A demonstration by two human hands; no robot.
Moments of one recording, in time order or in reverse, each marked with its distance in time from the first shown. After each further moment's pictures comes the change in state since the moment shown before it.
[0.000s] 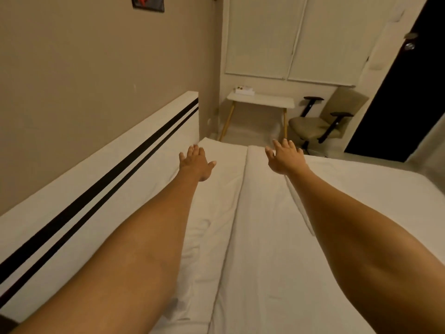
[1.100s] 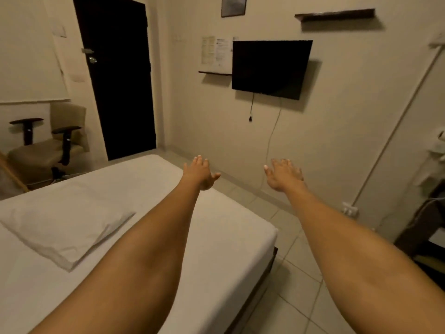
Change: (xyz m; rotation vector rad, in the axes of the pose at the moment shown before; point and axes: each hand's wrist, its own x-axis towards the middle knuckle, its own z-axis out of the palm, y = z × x) left_hand -0.361 0.739 0.052 0.037 -0.052 1.161; right_hand -0.532 0.626 -0.162 -0.129 0.114 1.137
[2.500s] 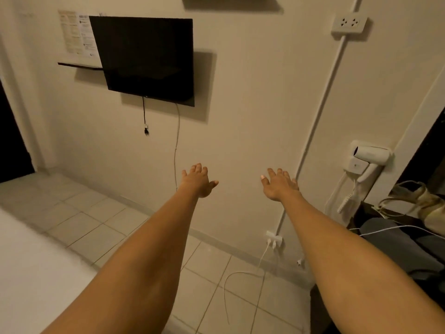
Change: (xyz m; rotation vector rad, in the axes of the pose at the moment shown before) left_hand 0.523 0.564 0.067 0.031 -0.037 0.290; right_hand 0.476 0.540 0.000 -0.019 -0.032 0.305
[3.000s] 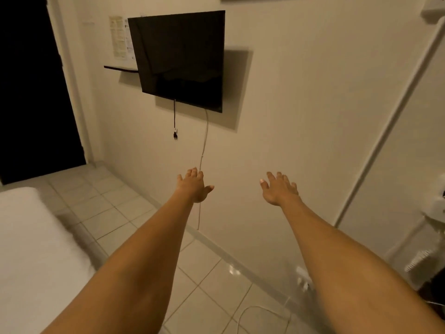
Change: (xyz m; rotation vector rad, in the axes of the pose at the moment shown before) left_hand 0.147 -0.038 0.008 0.008 -0.001 -0.232; right_hand 0.196 -0.048 0.020 0.017 -0.051 -0.248
